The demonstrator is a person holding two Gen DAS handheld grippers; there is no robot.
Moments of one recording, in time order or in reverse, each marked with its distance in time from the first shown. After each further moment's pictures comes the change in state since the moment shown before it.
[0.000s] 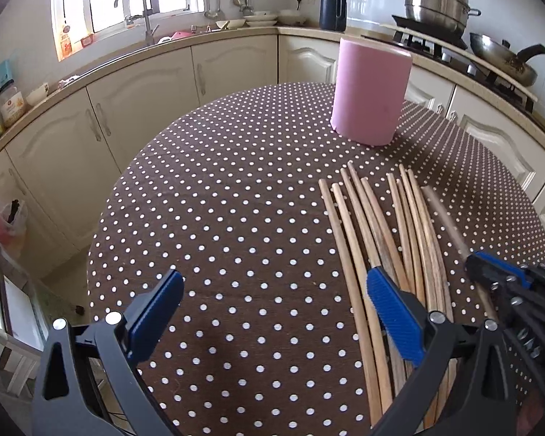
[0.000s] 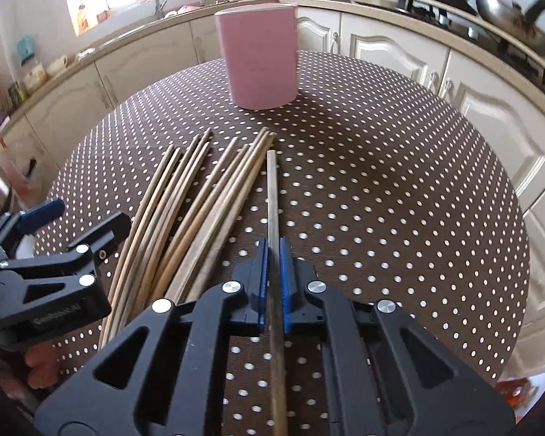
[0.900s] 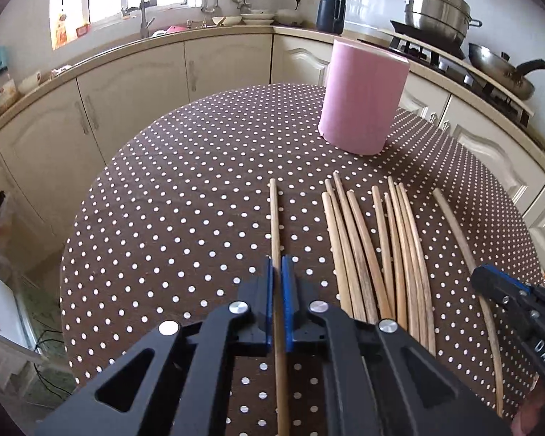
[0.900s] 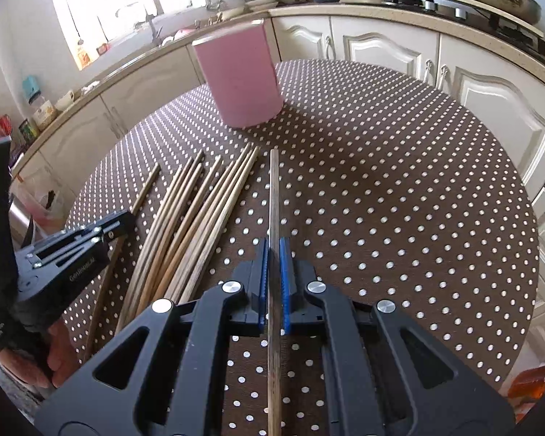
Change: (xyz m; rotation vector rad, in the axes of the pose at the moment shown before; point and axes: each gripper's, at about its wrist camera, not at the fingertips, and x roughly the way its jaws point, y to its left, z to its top) left arm 0.012 -0.006 0.012 -0.051 -0.007 -0.078; right arm -0.021 -0.023 -0.002 0.085 -0.070 0.088
